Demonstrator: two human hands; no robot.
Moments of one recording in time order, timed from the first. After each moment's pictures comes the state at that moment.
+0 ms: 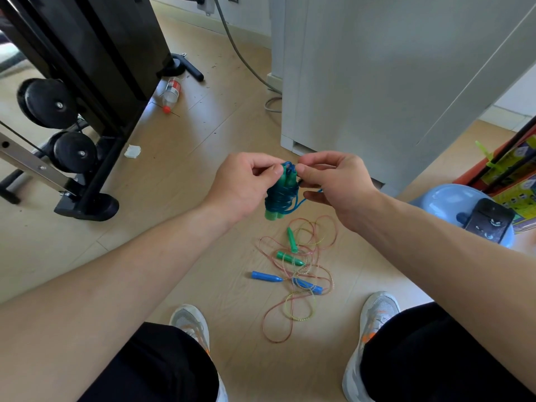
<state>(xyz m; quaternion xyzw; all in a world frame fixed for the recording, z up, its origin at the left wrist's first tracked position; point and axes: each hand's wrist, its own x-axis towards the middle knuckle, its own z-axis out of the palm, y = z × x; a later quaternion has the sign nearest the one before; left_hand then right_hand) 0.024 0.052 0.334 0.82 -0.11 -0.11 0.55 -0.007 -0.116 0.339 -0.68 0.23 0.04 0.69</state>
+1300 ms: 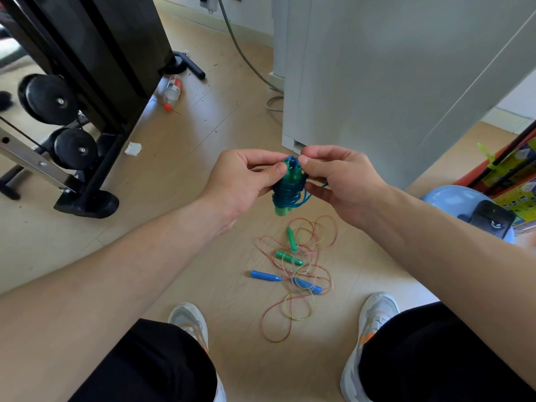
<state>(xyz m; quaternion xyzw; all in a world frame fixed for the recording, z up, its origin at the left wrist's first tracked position) 0.018 0.050 0.346 0.70 -0.05 -0.17 0.69 -0.008 -0.114 0.351 -0.62 0.23 0.05 0.75</state>
